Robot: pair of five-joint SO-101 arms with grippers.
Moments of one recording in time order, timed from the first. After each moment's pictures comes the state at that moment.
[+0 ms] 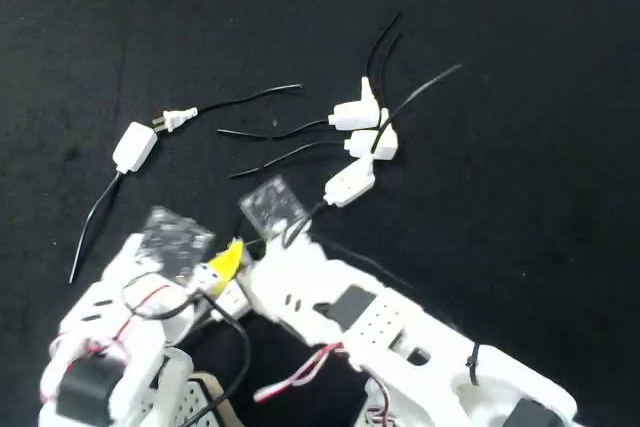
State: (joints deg) left arm 8.4 -104.6 66.9 77.0 -15.8; right arm -47.6 -41.1 78.8 14.5 -14.1
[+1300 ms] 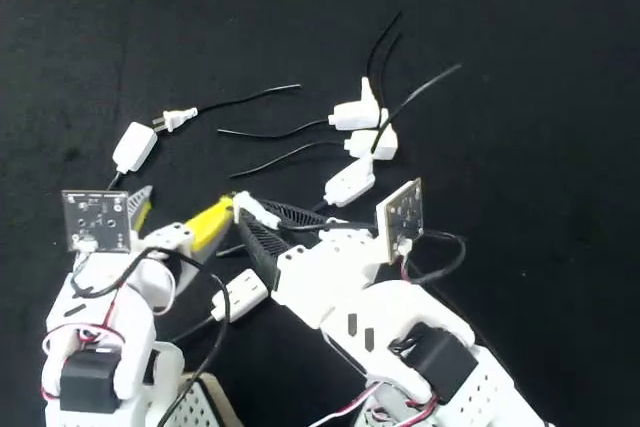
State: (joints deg) left arm -2.5 -104.1 71.0 62.5 2.2; right arm -46.8 -90.0 74.2 39.0 -27.3
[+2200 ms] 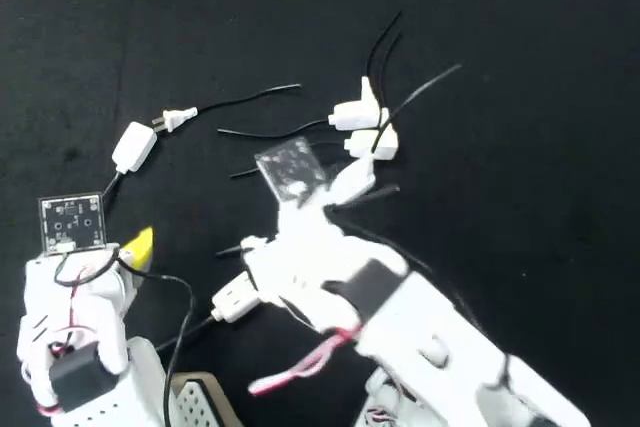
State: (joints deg) left arm -31.8 -104.4 78.7 72.3 -21.6; right arm -47.2 -45.6 55.4 56.7 -22.4
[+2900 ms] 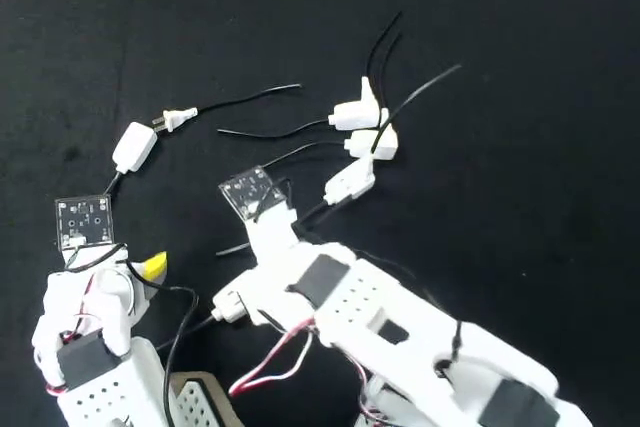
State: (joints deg) left arm -32.1 -104.3 88.6 72.3 -20.4; right arm -52.5 -31.0 56.4 54.5 -23.0
